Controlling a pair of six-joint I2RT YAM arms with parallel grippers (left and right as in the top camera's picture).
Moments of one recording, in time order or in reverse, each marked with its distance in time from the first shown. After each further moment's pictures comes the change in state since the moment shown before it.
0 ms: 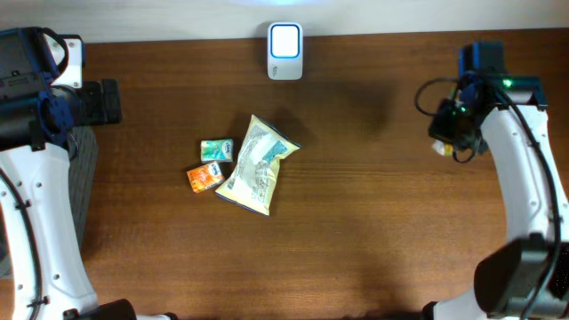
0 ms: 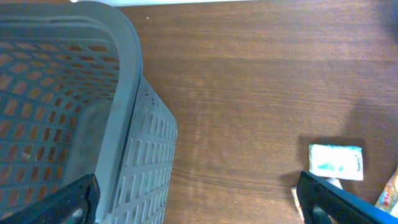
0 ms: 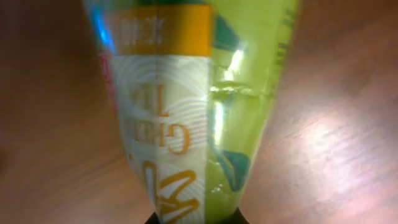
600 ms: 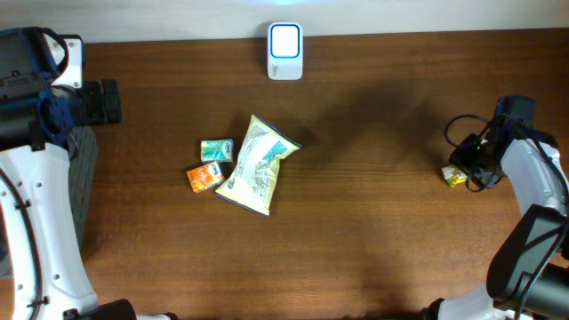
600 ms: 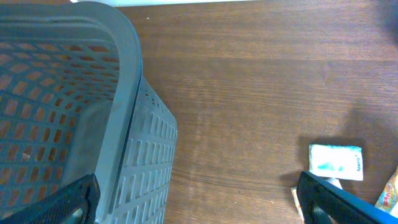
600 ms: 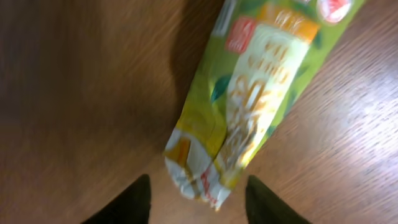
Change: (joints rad) left arm 0.000 0.000 0.000 0.000 0.000 0.000; right arm -0.237 0.027 -0.363 0.390 -0.164 -0.026
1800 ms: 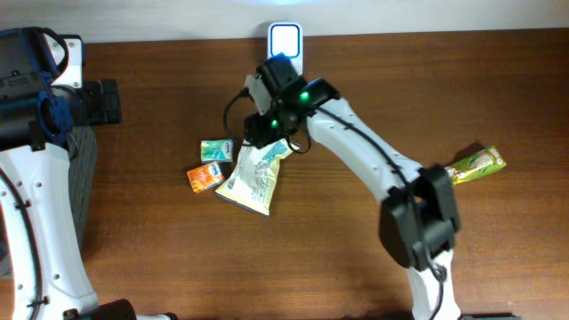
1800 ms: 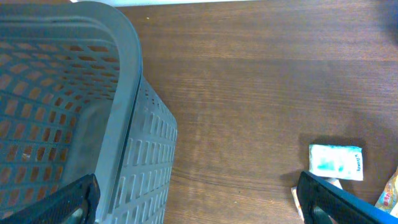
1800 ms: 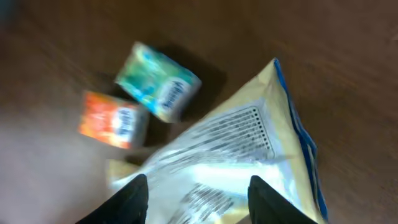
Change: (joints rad) left arm 0.000 0.000 0.000 0.000 0.000 0.000; right arm 0.940 0.444 0.719 -0.067 -0.246 -0.329
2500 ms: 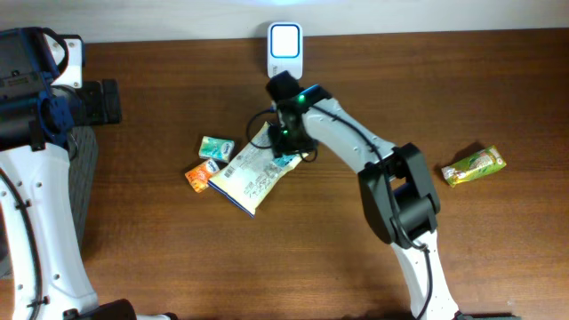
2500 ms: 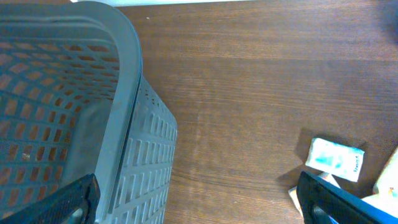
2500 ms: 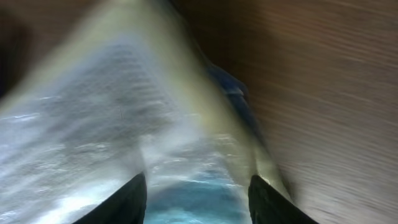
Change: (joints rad) left arm 0.000 0.000 0.000 0.000 0.000 0.000; right arm -0.074 0.163 0.013 -0.126 0.141 0.185
